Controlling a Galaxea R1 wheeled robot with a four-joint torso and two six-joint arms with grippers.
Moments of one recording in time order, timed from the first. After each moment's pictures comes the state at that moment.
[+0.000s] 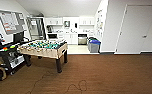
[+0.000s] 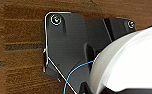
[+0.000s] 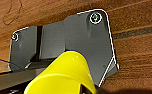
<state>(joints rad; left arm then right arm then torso) 1.56 2.79 -2.59 0.81 -0.24 -0.74 -1.53 2.81 -2.51 -0.21 0.13 0.31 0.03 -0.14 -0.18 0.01</state>
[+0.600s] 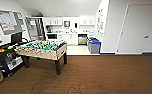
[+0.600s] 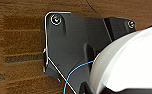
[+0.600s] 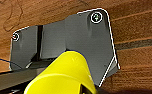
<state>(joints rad) 1.56 2.79 -2.59 0.81 -0.24 -0.74 -1.53 2.81 -2.51 -0.21 0.12 0.31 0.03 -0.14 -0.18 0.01</state>
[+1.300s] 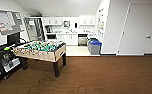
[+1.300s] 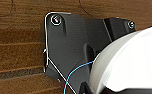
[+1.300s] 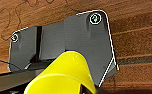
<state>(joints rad) 1.56 2.79 -2.59 0.81 -0.24 -0.74 -1.52 2.81 -2.51 -0.21 0.12 0.31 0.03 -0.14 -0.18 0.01</state>
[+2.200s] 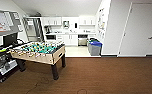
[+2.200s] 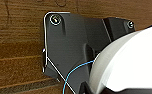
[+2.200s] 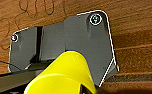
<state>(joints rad) 1.56 2.79 -2.59 0.81 -0.24 -0.74 -1.52 2.81 -2.51 -0.21 0.12 0.31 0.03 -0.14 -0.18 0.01</state>
